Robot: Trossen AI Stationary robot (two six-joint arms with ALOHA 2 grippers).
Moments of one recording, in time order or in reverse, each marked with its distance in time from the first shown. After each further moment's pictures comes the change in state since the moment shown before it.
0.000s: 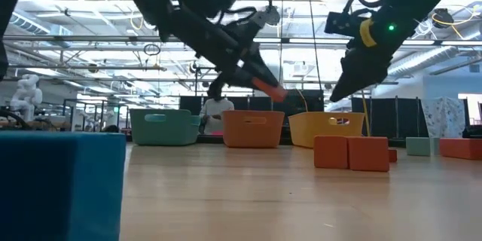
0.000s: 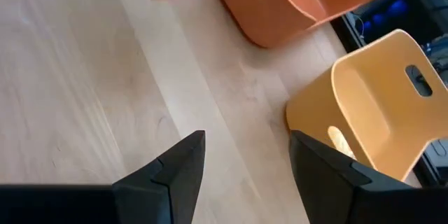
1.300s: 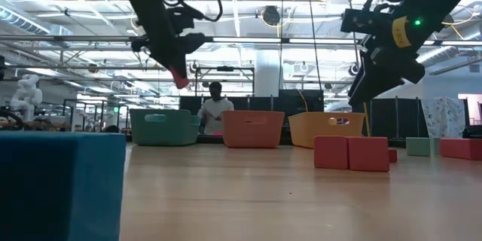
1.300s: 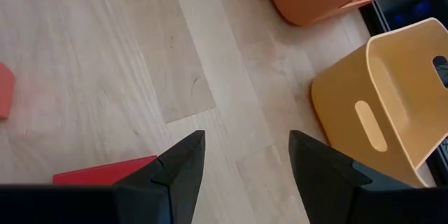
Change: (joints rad) left arm 0.138 -0.369 -0.004 -0.817 -0.596 0.127; right arm 0.103 0.000 0.000 -0.109 -0.033 0.070
